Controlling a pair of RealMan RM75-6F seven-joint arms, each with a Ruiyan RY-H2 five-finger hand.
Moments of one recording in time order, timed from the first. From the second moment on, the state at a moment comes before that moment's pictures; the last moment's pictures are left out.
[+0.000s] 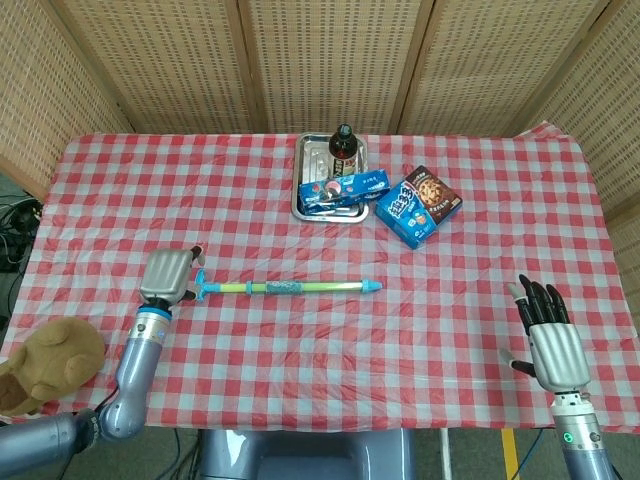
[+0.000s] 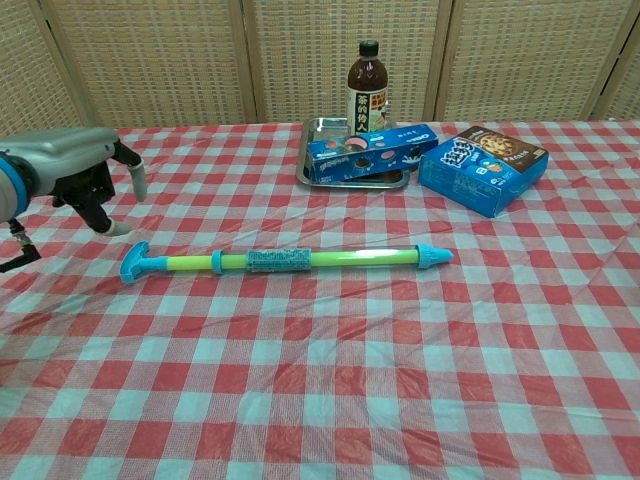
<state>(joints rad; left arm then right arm) -0.61 -1.57 -0.36 -1.64 0.77 1.11 0.86 0.12 -1.33 0.07 -1.45 -1.57 1.50 -0.04</state>
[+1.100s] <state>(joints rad) -0.79 -1.80 -0.31 -1.41 0.54 1.16 0.95 0.13 -1.32 0.07 -1.45 -1.57 1.50 0.01</state>
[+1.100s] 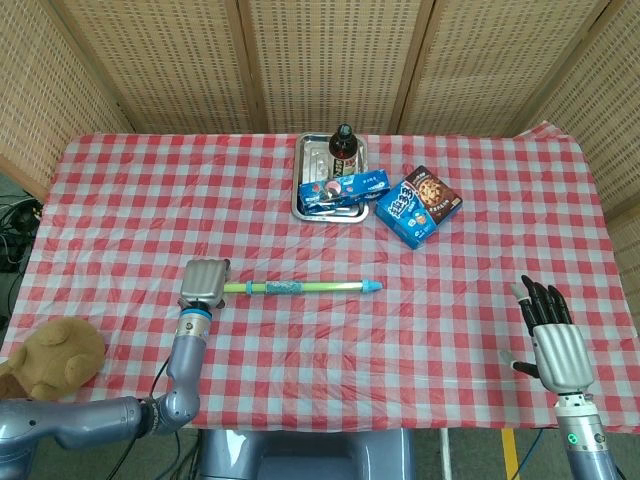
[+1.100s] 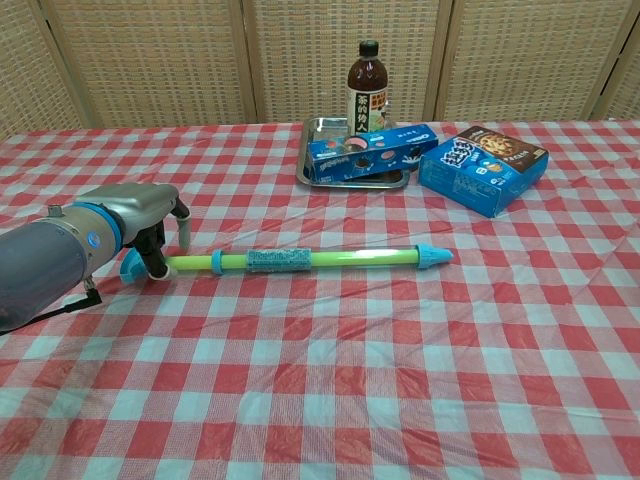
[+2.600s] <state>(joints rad) -0.77 -1.74 -0.28 -1.53 0.67 1.33 0.88 0.12 -1.29 0.06 -1.49 -1.58 1.52 0.02</state>
